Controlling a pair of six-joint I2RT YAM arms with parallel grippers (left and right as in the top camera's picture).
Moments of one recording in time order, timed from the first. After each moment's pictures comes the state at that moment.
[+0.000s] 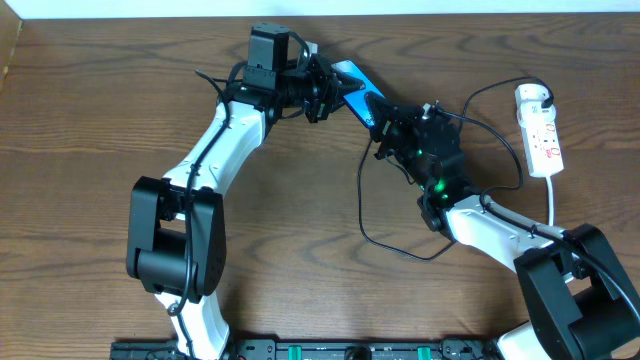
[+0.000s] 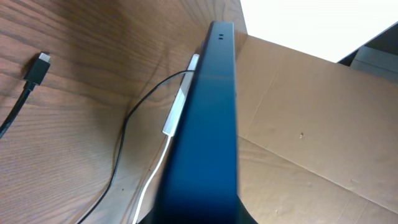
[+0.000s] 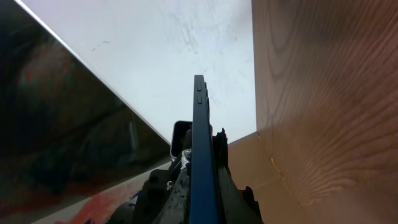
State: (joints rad) left arm -0.26 1.95 1.46 -0.17 0.90 -1.28; right arm 0.47 1.68 0.75 0.83 -0.10 1.94
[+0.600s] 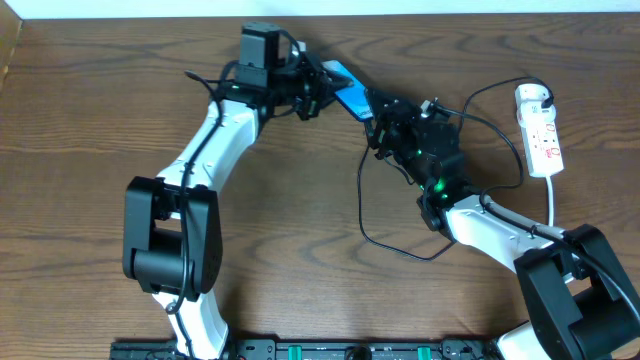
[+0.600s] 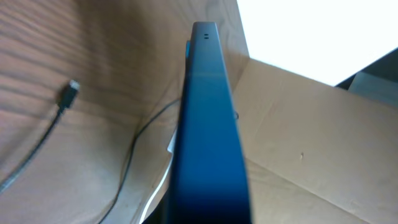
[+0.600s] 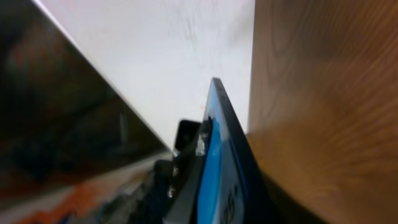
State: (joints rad) left arm -0.21 1.95 1.46 -0.18 0.86 -1.26; right arm 0.46 1.68 0.75 0.82 -0.11 1.84
